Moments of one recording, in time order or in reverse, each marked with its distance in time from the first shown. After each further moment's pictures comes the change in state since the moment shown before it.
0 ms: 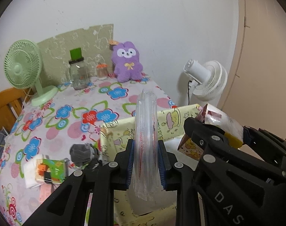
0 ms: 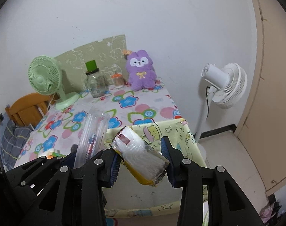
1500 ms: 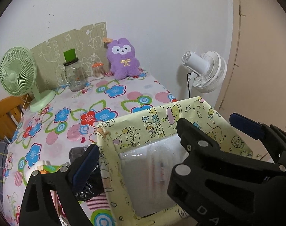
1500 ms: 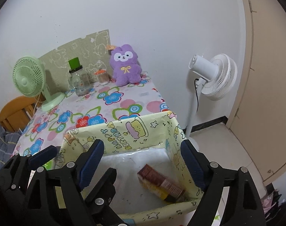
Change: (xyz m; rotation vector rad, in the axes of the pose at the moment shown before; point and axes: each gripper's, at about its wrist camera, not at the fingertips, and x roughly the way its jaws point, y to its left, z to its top) left arm 0.004 -0.003 0.000 0.073 0.015 0.018; right arm 0.012 -0.009 -0.004 0.054 0.008 -0.074
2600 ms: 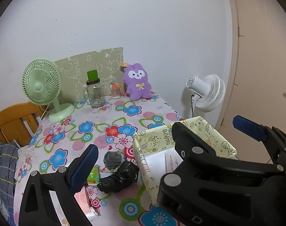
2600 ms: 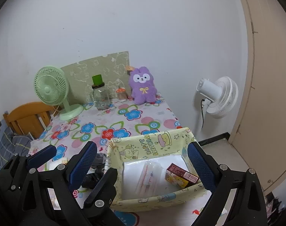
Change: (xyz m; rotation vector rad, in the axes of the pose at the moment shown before) left arm -0.089 0.041 -0.013 -0.029 -0.161 0.030; right arm -0.082 0.061 0.000 -0.051 -0.139 0.027
